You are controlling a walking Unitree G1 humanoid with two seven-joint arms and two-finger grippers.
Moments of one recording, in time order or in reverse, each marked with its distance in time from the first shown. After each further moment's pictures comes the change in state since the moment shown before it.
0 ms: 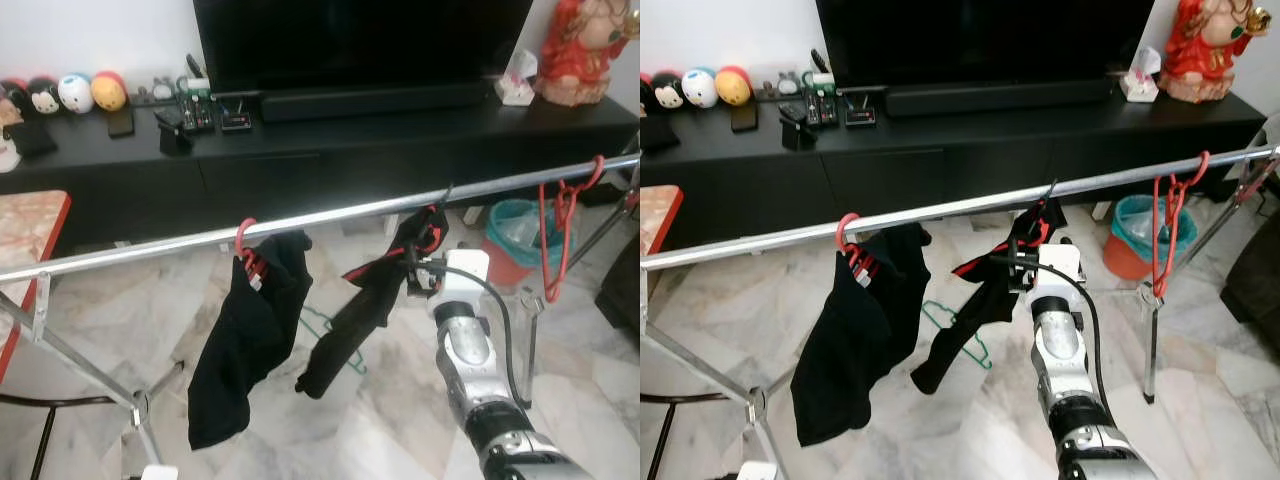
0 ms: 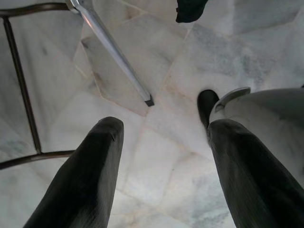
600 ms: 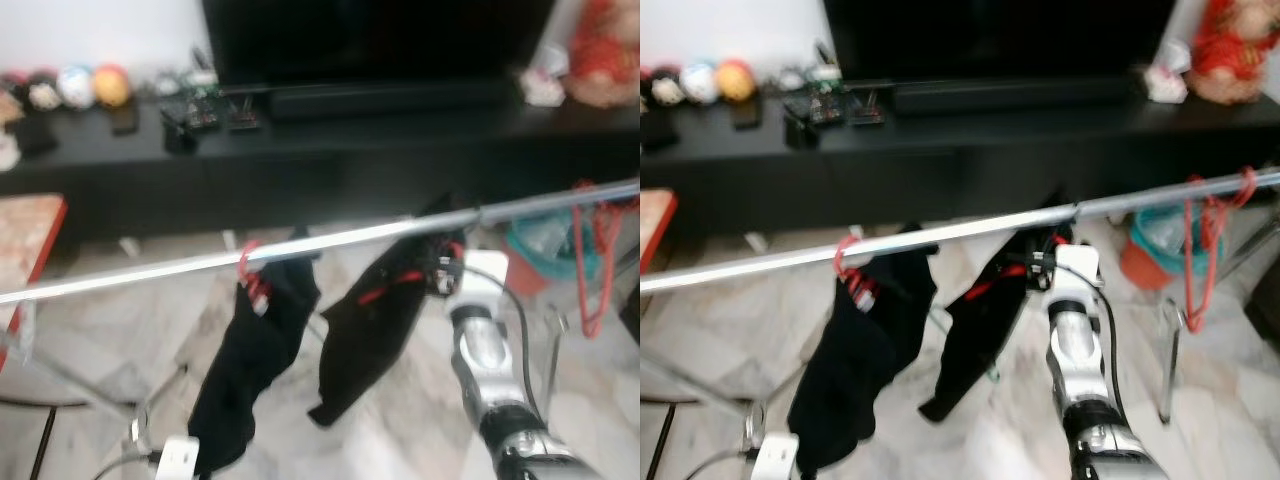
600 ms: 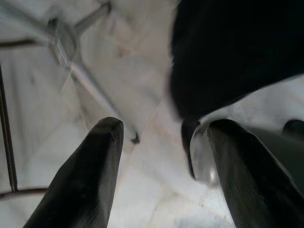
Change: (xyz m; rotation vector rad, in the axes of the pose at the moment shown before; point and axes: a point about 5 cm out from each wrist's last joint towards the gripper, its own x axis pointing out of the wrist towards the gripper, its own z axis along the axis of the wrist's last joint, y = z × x) left arm 0.006 -0.011 0.025 -0.003 -0.092 -0.013; right arm 0.002 0.000 0.002 0.013 -0.001 -0.024
